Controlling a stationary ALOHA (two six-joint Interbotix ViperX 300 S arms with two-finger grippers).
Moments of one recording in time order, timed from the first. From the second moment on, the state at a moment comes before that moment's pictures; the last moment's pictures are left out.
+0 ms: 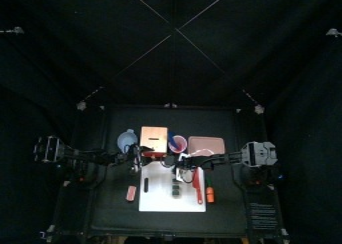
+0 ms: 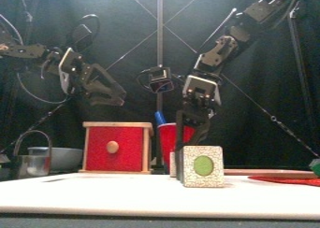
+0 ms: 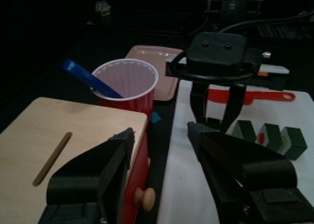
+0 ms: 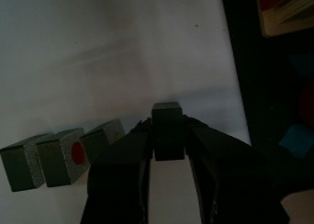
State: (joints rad) left arm 0.09 -0.23 1.11 -0.27 -0.69 0.19; right arm -0.07 0.17 0.48 0.12 0.42 0.12
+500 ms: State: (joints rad) left arm 0.09 -0.23 1.12 -0.27 -0.70 0.19; right arm -0.36 -0.22 0.85 0.44 0.44 0.18
